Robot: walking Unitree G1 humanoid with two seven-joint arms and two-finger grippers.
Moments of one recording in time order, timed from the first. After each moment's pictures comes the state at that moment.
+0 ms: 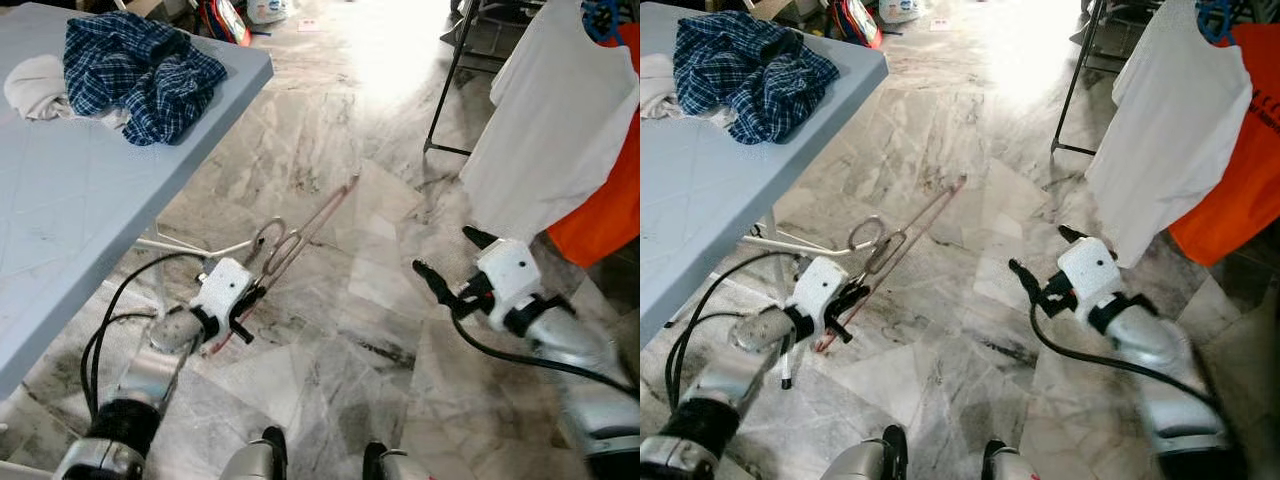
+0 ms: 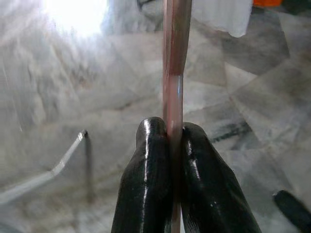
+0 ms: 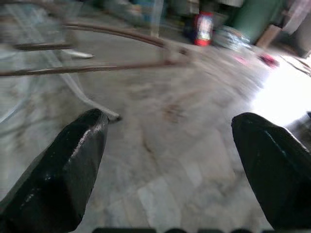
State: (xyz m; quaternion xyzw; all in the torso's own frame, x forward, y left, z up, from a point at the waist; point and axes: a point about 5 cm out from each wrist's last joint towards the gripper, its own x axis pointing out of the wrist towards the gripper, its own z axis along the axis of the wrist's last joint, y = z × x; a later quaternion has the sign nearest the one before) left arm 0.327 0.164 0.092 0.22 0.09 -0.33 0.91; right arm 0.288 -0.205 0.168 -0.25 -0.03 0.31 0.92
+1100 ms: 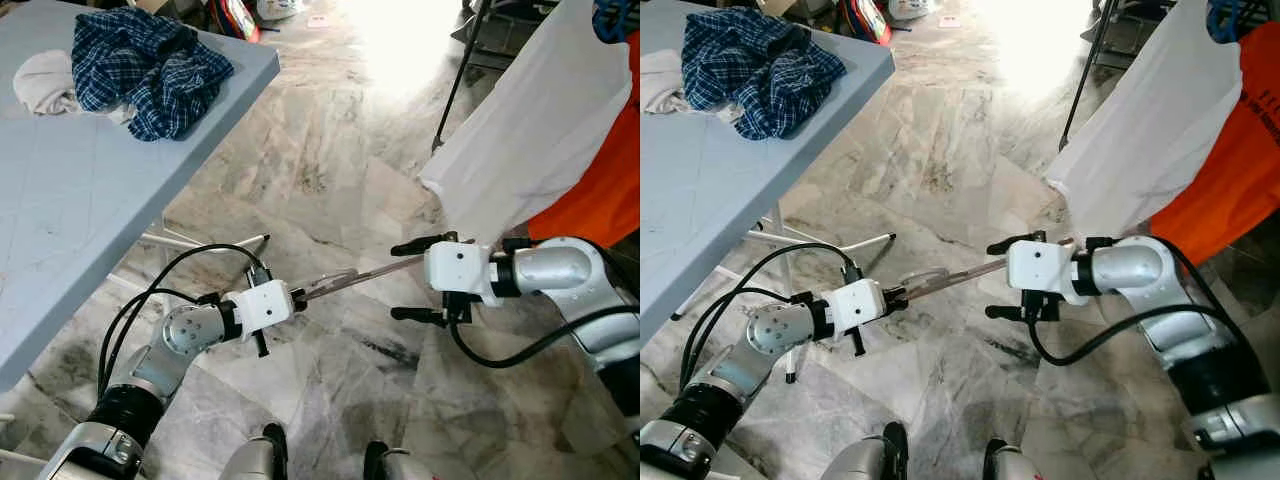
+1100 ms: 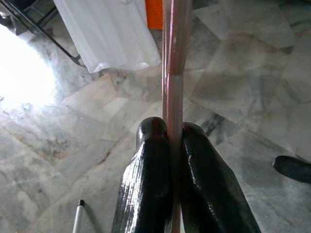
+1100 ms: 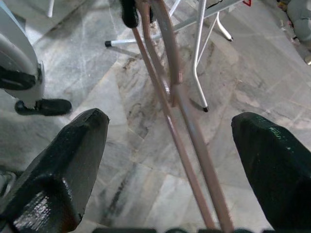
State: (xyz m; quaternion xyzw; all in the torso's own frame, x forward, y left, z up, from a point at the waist) left arm 0.313 0.131 0.097 0.34 0.01 -0.48 0.81; right arm 0.324 -0.168 0.191 -0.45 0.04 0.56 0.69
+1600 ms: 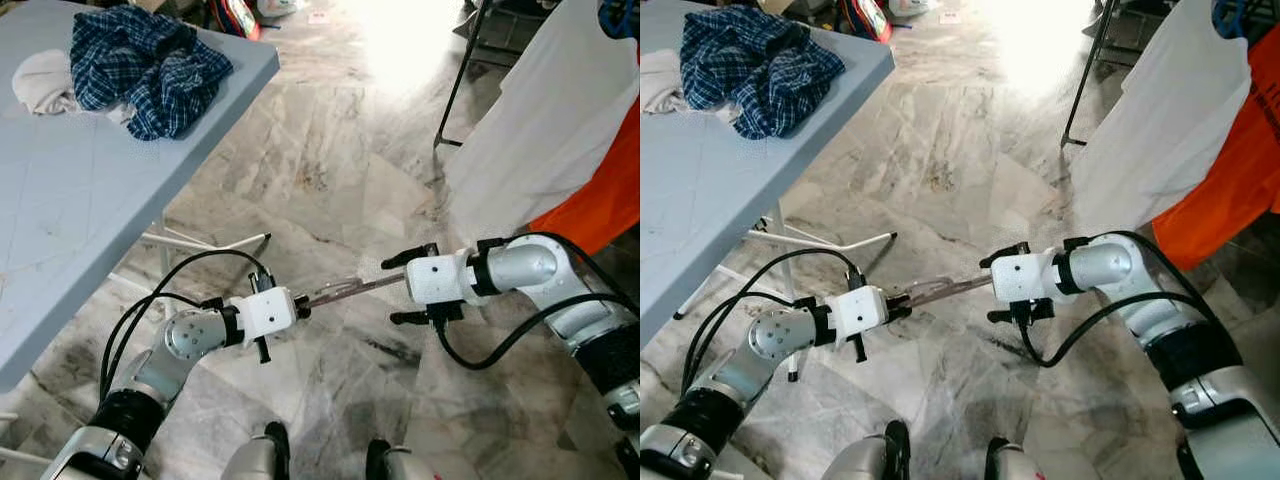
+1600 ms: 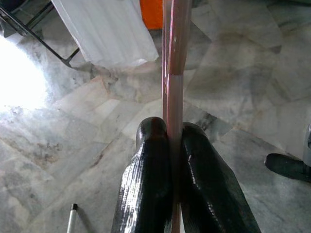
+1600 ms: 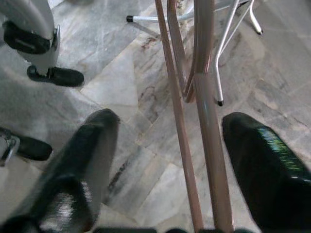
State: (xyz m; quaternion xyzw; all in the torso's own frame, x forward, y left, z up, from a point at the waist) left arm 0.309 0.128 0.095 0.34 0.01 -0.49 0.80; right arm 0.335 -0.159 0.173 -0.52 0.06 0.58 0.63
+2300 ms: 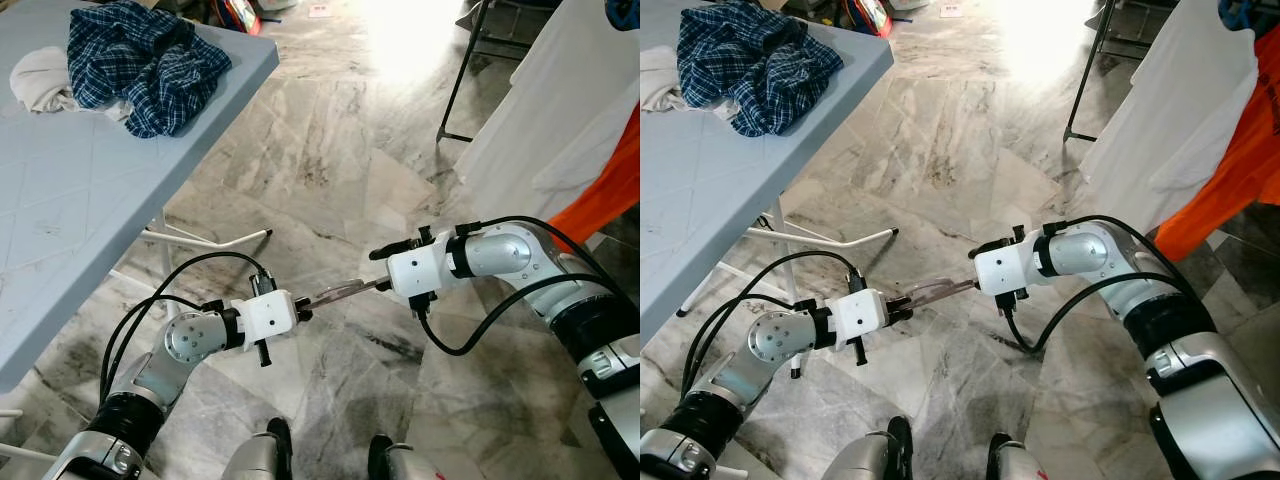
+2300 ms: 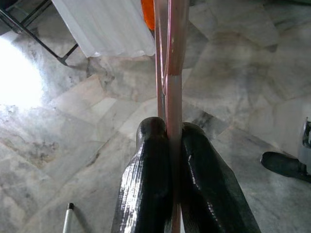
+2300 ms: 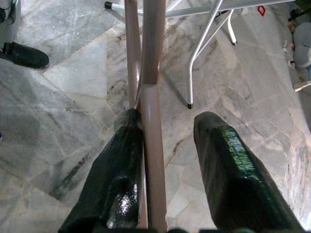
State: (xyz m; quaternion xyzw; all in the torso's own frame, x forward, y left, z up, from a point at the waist) left arm 0.306 0.128 0.094 0.34 0.00 -0.49 0.81; right arm 0.352 -0.144 0.181 -0.58 0.00 0.54 0.61
